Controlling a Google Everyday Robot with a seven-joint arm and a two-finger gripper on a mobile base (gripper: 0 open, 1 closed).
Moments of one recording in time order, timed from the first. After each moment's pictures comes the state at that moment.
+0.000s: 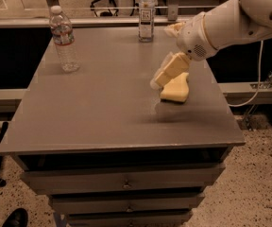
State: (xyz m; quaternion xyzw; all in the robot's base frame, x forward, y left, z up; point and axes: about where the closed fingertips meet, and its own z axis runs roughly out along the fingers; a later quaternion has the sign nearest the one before) arm 0.597 -0.081 0.935 -0.58 0.69 0.14 0.41
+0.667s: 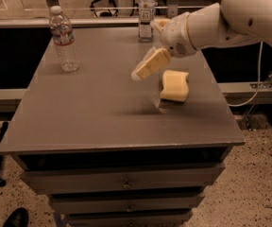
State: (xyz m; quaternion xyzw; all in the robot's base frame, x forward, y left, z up) arm 0.627 -0.035 0.938 -0.55 0.67 0.18 0.46
